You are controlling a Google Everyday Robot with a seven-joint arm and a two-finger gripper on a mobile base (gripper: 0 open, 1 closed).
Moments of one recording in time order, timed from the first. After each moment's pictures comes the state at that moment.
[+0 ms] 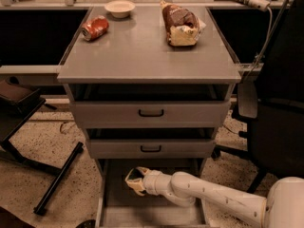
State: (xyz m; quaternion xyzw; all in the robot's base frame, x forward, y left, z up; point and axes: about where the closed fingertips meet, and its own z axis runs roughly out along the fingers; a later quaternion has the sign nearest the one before) arm 0.567 0.066 0.341 -0.39 0.76 0.29 0.43
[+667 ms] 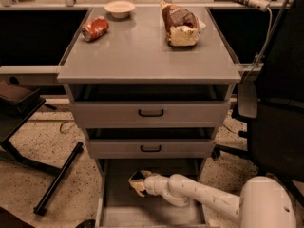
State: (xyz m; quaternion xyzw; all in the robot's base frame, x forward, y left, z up) arm 0.603 0.060 0.246 -0.33 0.80 0.29 0.41
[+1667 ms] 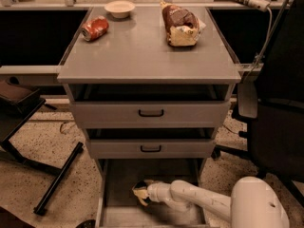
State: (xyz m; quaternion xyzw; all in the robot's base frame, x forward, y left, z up) arm 0.583 0.046 0.183 -0.30 0.83 0.31 0.36
